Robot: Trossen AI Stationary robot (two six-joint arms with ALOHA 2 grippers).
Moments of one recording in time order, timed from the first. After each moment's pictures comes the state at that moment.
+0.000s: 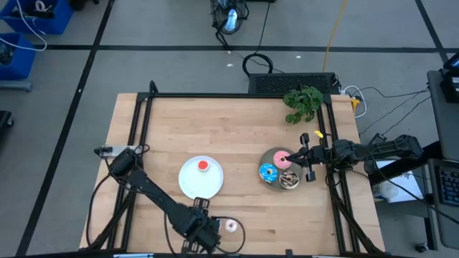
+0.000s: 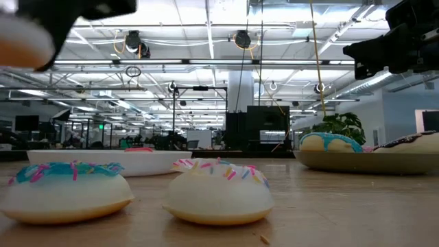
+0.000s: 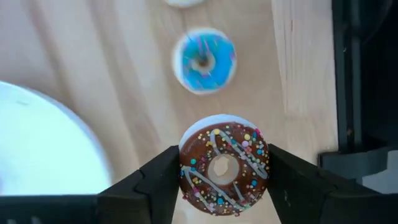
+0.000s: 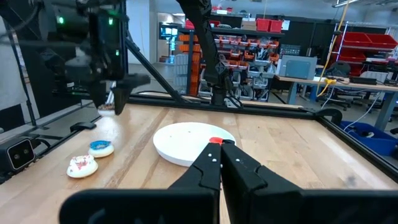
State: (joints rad) left arm -0.65 2.10 1.80 -1.20 -0.02 -0.44; right arm 0.13 0.23 0.02 0.24 0.05 -0.06
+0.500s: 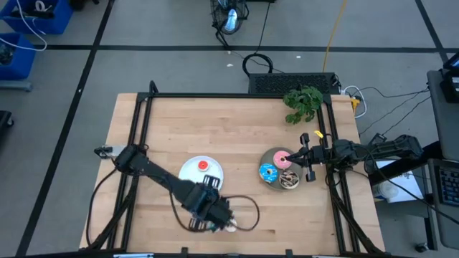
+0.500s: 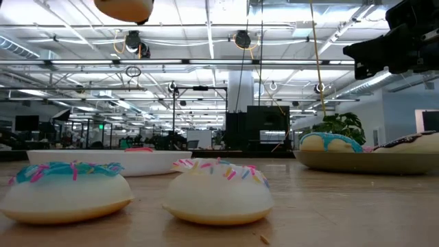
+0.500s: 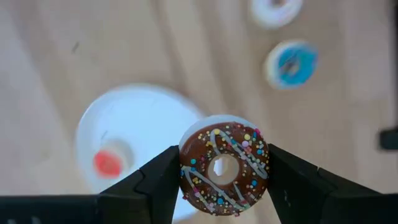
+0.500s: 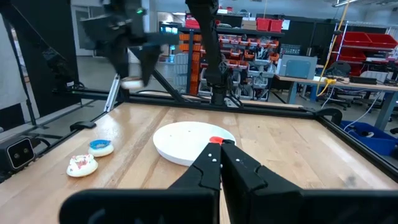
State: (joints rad) left arm -0.50 2.09 2.08 -1.52 -0.10 -0.22; right arm 0.13 0.23 0.02 0.24 0.05 -0.07
